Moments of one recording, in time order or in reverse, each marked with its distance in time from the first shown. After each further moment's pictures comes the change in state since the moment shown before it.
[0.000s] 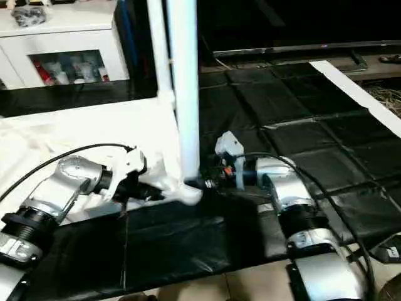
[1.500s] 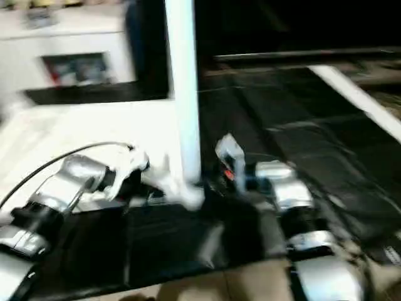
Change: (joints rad) left arm -0.073 -0.129 0.062 0.129 0.011 0.151 0.210; right arm 0.006 0.111 -0.062 0.027 -0.003 0.125 -0.319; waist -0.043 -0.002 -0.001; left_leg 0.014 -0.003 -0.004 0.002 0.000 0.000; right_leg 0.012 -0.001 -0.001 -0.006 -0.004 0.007
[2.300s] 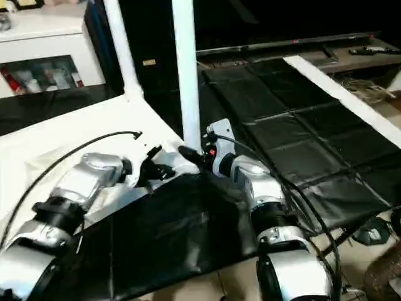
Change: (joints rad) left arm -0.010 -0.060 0.044 -0.044 0.005 0.080 0.151; right arm -0.047 0.116 -0.094 0.028 0.009 0.035 -0.255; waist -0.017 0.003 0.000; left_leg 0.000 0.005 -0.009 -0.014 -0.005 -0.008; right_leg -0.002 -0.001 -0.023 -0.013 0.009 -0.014
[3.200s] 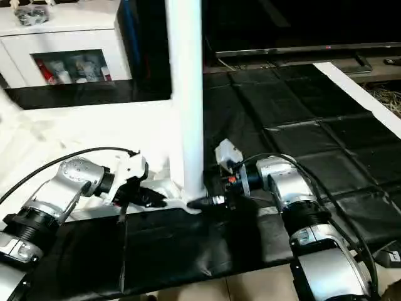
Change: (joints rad) left arm 0.090 0.177 -0.116 -0.067 -0.022 -0.321 -0.413; right arm 0.007 -0.224 0.217 0.007 -0.009 -0.157 0.763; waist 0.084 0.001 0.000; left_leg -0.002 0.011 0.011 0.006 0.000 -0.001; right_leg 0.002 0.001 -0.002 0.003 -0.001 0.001
